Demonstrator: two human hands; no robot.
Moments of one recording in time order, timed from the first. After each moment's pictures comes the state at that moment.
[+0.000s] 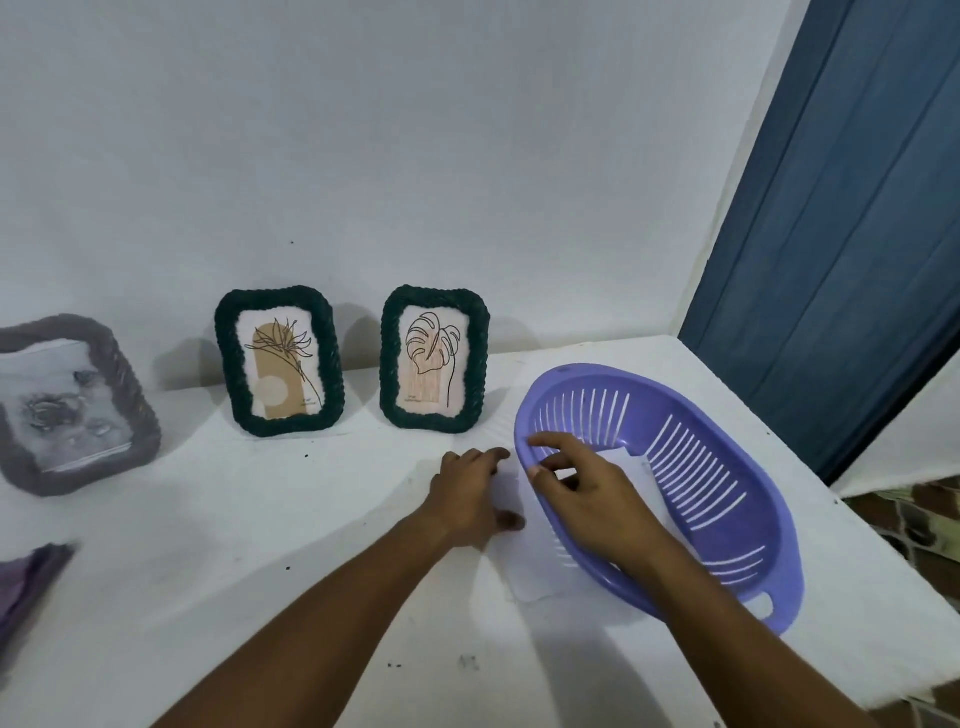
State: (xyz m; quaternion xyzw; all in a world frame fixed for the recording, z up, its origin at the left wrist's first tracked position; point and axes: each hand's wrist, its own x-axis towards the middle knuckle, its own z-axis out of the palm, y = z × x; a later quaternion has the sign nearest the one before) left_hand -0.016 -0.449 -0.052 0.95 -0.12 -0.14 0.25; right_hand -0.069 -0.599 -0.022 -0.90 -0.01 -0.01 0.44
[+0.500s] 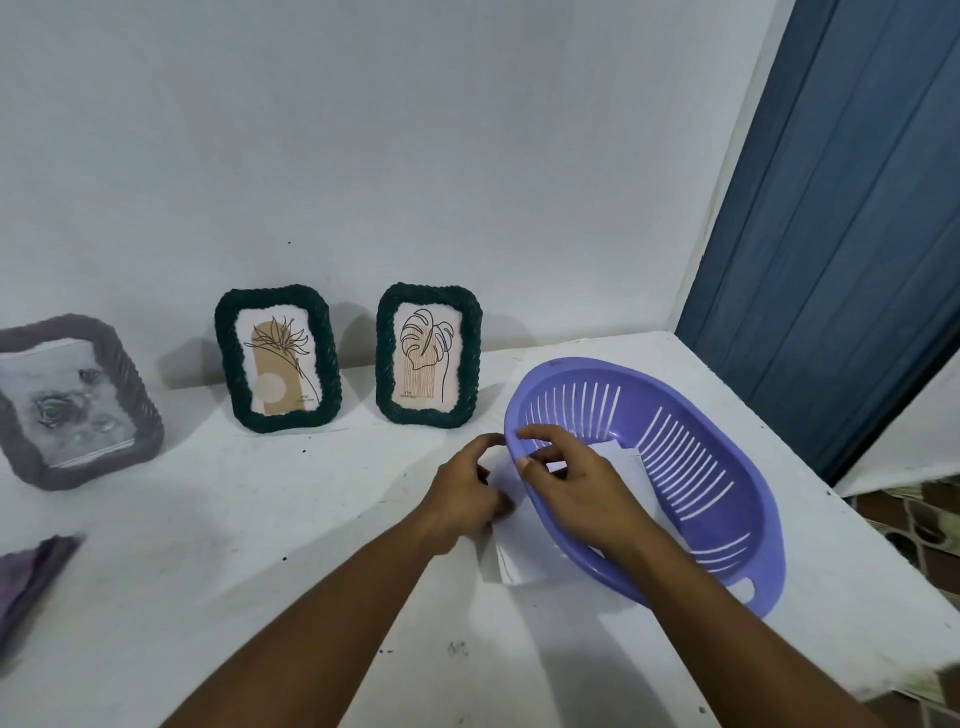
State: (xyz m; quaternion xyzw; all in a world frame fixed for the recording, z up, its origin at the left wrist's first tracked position) left_hand -0.032 -0.455 -0.046 0.82 -0.01 -0.18 0.54; right_hand -0.070 -0.600 -0.023 -0.86 -0.01 0.01 0.50
